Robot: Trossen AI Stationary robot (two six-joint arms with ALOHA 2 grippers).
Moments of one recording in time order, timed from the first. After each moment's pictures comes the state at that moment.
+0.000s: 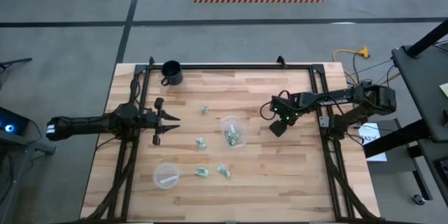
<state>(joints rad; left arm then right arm) 0.10 0.18 0.01 0.05 0.10 0.11 -0.26 1.46 0.61 -0.64 -0.10 0.63</state>
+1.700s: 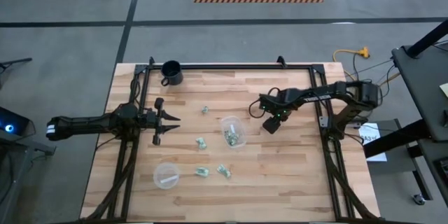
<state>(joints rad) 0.10 0.18 0.01 0.05 0.10 0.11 -0.27 1.65 0.81 -0.75 0.01 0.53</state>
